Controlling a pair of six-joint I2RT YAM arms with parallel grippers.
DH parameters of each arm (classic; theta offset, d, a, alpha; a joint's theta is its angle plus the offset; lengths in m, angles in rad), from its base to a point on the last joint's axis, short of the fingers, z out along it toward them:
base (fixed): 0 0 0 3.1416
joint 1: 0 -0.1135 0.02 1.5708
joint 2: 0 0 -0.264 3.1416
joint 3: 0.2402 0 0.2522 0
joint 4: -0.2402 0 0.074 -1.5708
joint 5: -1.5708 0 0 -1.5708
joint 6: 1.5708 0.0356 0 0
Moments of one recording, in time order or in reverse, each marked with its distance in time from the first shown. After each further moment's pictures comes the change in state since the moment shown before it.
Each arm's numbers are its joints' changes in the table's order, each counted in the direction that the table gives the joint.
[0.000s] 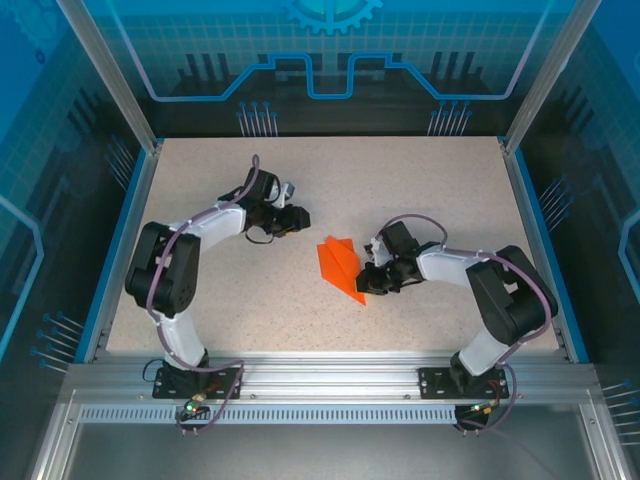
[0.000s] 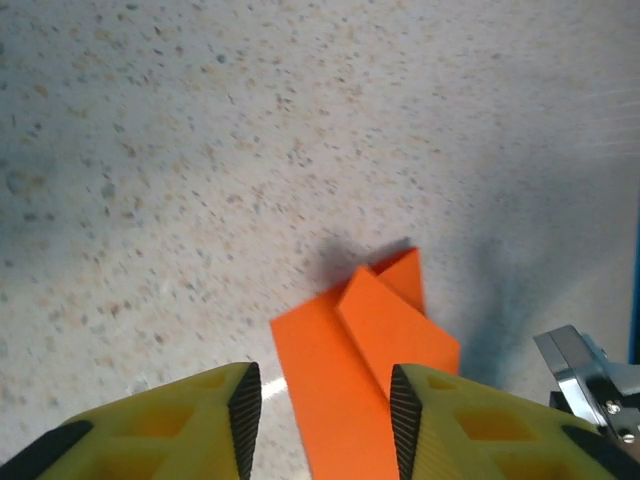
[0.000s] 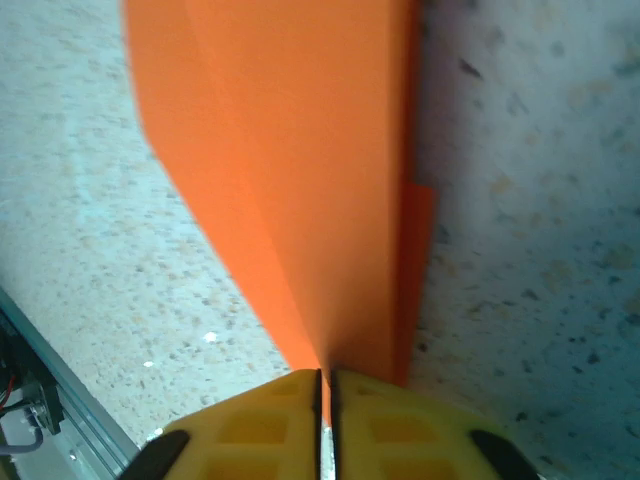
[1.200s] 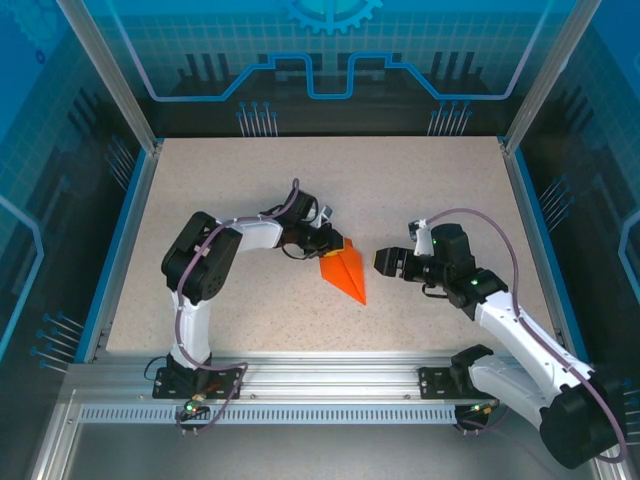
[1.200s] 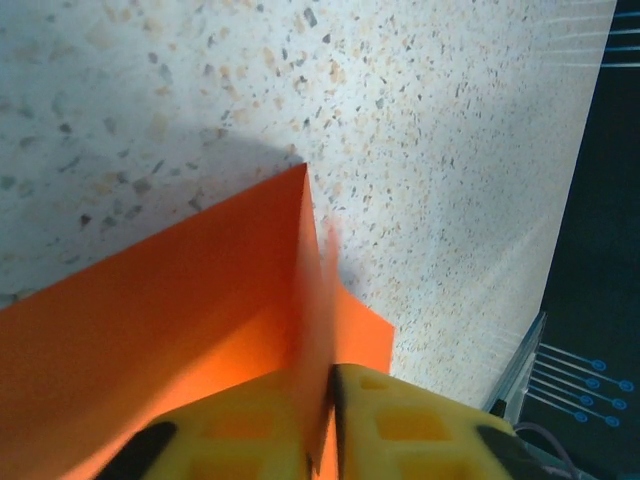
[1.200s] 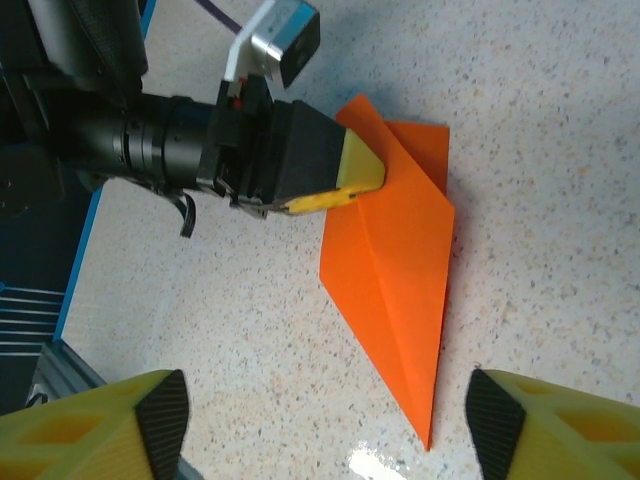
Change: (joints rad) left arm 0.195 0.230 0.040 0.222 -0.143 -0.231; right arm 0.102 -0.685 -0.137 -0.053 -0.137 0.076
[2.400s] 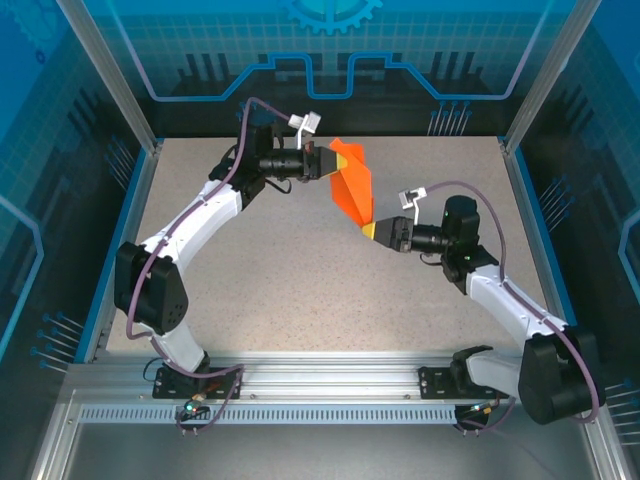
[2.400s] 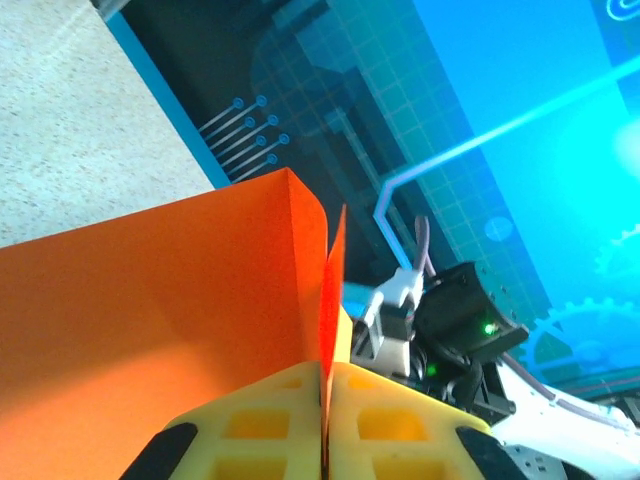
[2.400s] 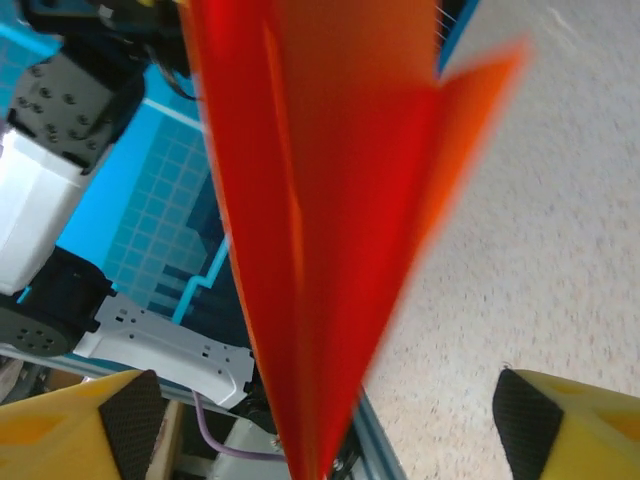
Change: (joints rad) left arm -0.108 -0.320 0.328 0.021 -0.301 0.015; right arm 0.139 0.254 0.074 0.640 0.647 0.256
